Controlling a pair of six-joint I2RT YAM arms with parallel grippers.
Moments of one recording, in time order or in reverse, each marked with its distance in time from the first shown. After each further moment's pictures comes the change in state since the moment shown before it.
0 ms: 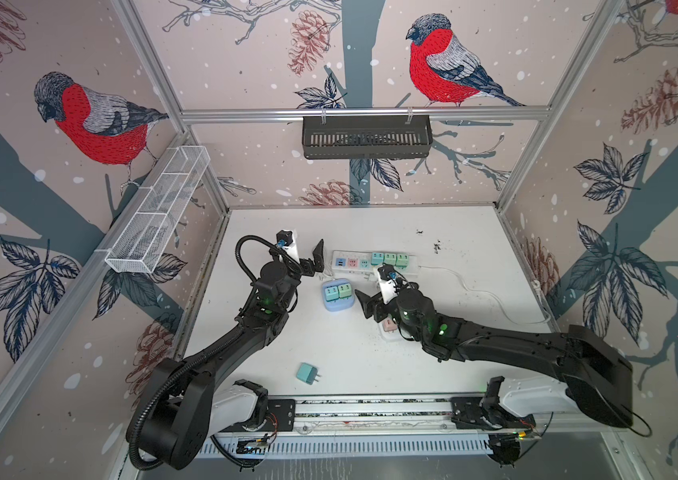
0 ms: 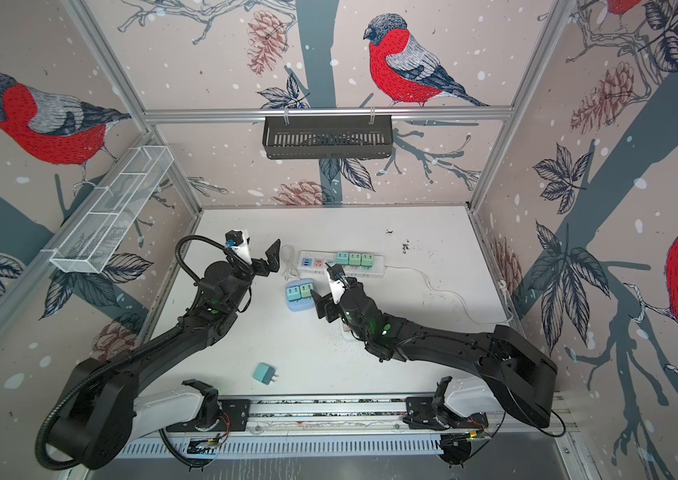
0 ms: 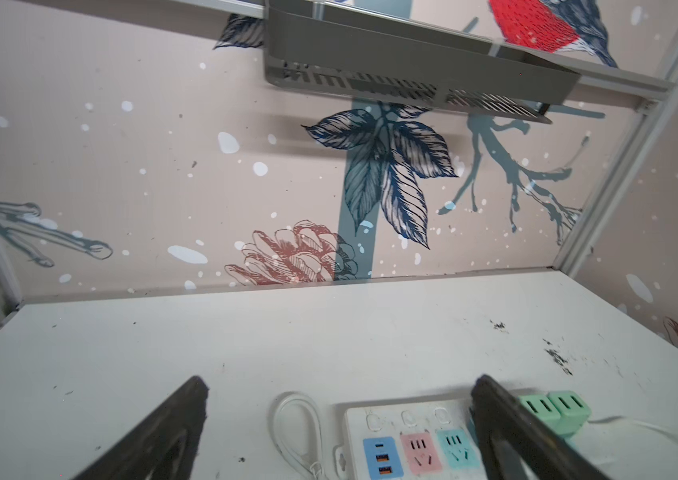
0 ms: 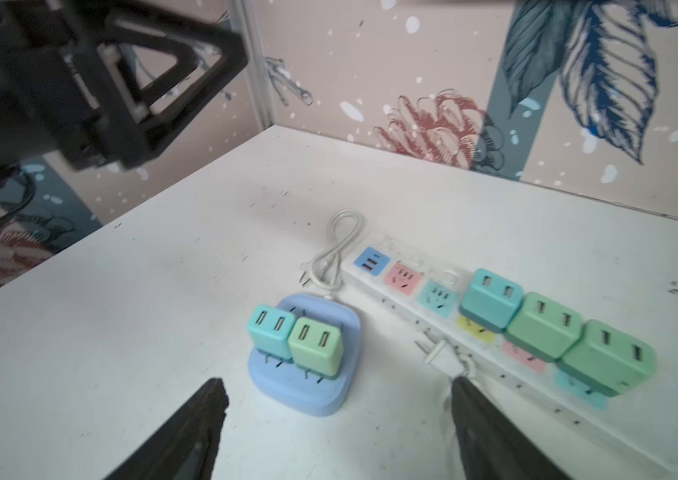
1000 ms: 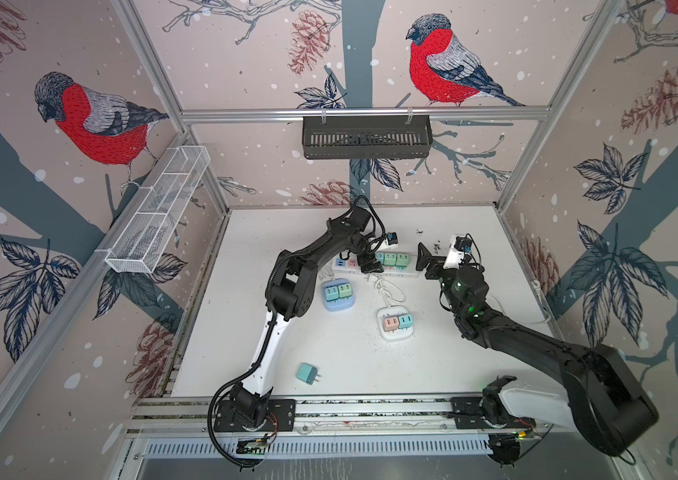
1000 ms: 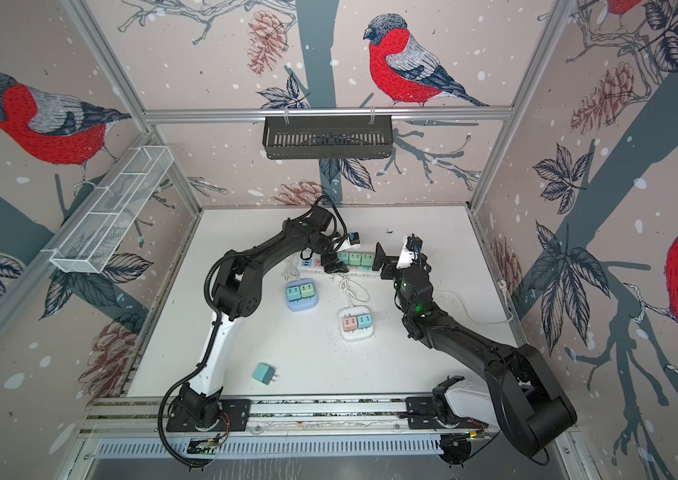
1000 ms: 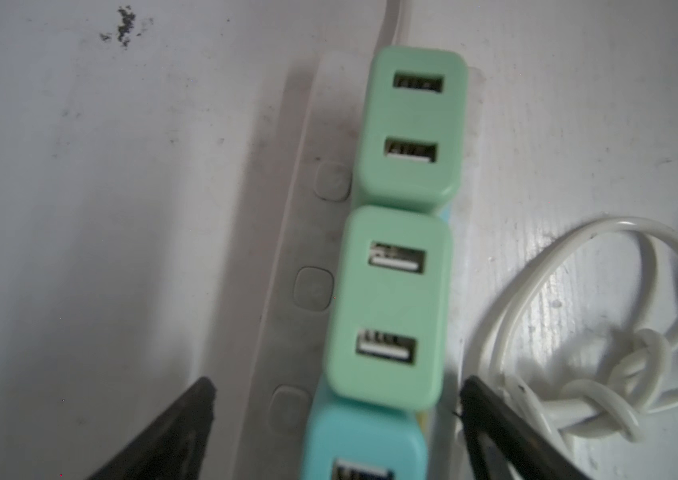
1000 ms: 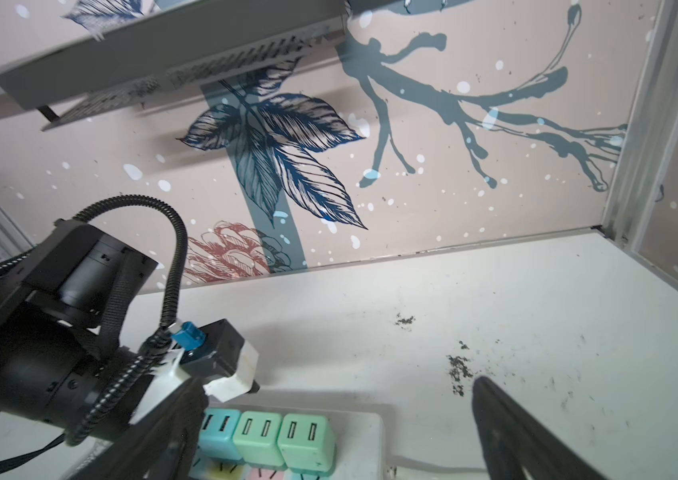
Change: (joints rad) left arm -0.163 1.189 1.496 -1.366 0.637 1.014; right arm -0.583 -0.167 -0.190 0.329 -0.023 0.020
